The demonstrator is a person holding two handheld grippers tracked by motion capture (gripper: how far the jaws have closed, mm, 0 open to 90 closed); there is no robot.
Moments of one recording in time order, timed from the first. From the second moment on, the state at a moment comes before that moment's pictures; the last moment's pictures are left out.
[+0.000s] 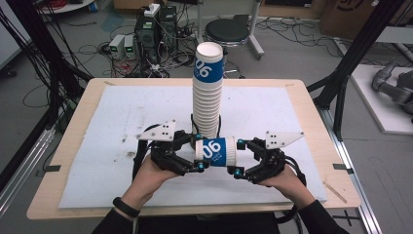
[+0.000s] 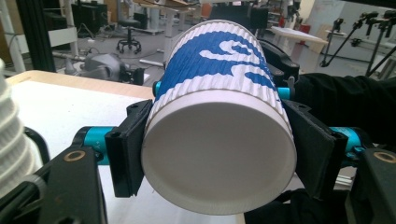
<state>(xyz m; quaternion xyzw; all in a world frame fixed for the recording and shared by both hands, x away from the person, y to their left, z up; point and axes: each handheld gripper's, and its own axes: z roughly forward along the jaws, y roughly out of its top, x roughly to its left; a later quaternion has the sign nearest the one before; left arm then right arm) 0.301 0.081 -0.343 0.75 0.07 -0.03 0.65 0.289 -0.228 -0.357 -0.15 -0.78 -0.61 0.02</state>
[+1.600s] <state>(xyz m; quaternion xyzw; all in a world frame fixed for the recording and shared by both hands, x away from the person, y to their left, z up) 0.295 0.066 -0.344 0.82 0.06 -0.01 0.58 0.287 -0.226 -0.349 -0.14 -0.77 -0.63 0.03</state>
